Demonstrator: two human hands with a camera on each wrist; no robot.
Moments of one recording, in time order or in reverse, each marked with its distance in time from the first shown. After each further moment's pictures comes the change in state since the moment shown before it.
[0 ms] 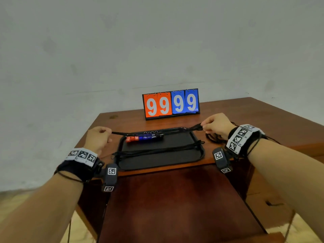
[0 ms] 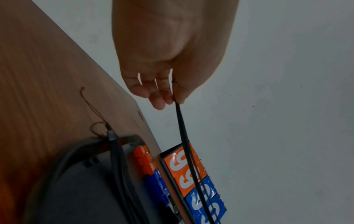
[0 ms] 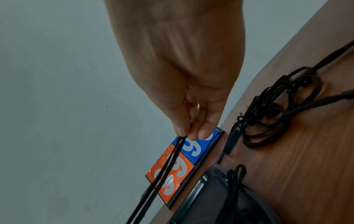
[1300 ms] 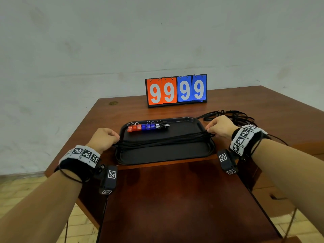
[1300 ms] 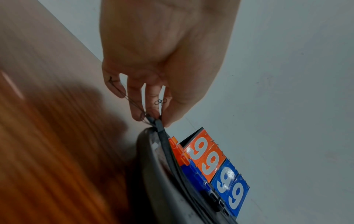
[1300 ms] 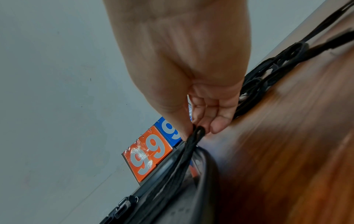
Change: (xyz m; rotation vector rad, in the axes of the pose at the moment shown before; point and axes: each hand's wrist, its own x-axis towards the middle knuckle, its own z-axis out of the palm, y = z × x) left_hand 0.008 -0.037 0.013 0.371 -0.247 -0.074; right_hand 0.030 0.039 0.038 -0.324 -0.115 0.041
